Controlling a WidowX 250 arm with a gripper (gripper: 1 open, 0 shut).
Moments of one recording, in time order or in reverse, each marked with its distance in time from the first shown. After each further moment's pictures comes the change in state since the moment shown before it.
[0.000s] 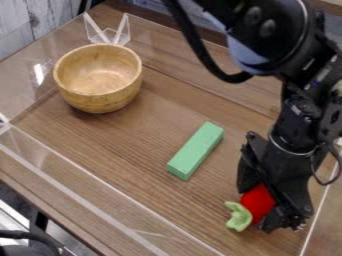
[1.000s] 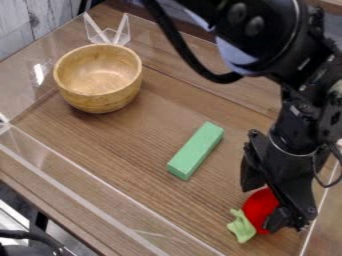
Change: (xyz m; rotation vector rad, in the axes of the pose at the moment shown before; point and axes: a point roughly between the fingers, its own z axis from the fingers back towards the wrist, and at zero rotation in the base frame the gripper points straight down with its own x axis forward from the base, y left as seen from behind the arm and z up) arm 0.000 -0.002 0.007 0.017 -0.059 0.005
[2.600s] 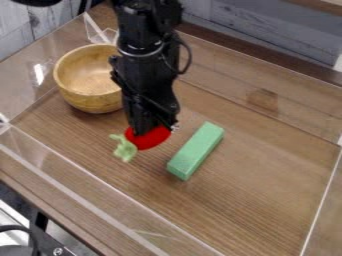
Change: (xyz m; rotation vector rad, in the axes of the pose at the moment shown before) arm -0.103 0.126 0.045 0.046 -0.007 0.425
